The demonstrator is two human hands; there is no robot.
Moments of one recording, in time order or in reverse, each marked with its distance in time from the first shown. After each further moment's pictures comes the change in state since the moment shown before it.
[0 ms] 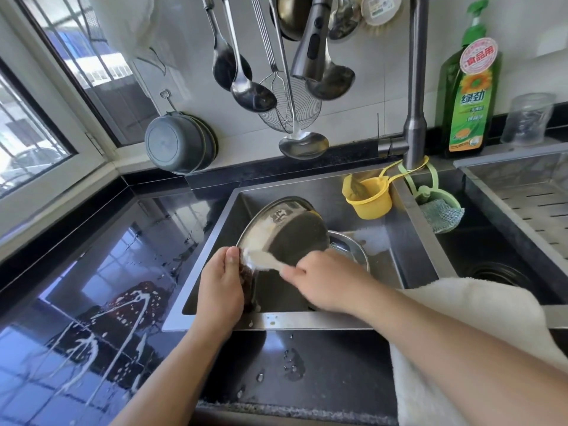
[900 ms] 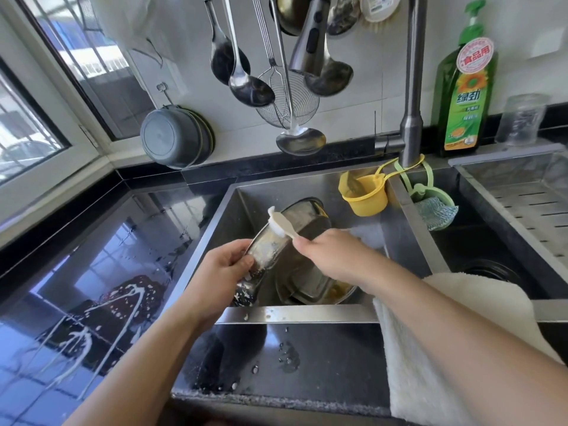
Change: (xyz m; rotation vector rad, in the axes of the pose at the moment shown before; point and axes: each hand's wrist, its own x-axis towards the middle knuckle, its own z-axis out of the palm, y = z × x) left_hand 0.013 -0.001 -0.017 -0.206 -0.474 -0.085; right_hand 0.008 0.014 -0.026 0.099 0.011 0.216
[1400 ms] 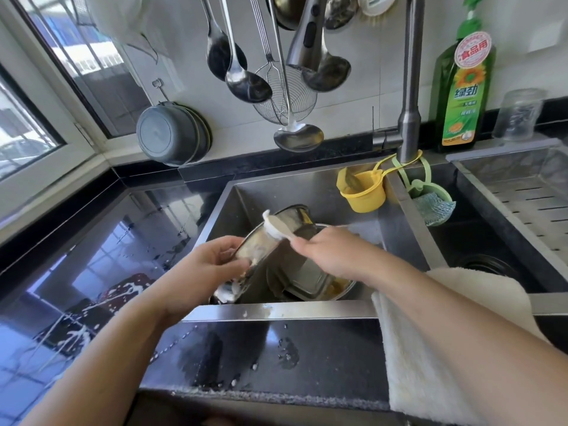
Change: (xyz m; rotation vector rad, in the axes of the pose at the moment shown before) left_hand -0.006 0.021 -0.030 0.079 -0.210 -0.081; right_hand -0.012 -0.008 -0.008 -0.009 -0.106 -0.098
